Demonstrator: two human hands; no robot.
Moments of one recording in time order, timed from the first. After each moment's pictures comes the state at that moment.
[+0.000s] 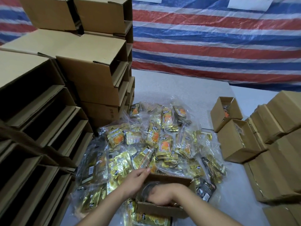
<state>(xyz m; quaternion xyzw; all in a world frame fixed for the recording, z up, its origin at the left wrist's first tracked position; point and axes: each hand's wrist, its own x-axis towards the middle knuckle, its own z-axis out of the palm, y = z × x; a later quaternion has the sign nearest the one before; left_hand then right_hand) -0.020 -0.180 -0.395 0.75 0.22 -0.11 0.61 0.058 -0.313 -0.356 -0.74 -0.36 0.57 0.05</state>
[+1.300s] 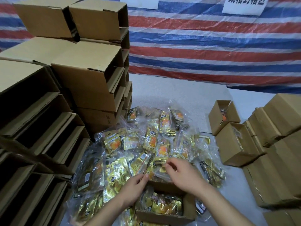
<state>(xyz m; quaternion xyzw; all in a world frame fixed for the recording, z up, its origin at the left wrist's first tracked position) -0.019 -0.191 -0.387 0.76 0.24 -0.13 0.60 0.107 -0.362 -0.299 -0.88 -0.30 0.25 0.26</state>
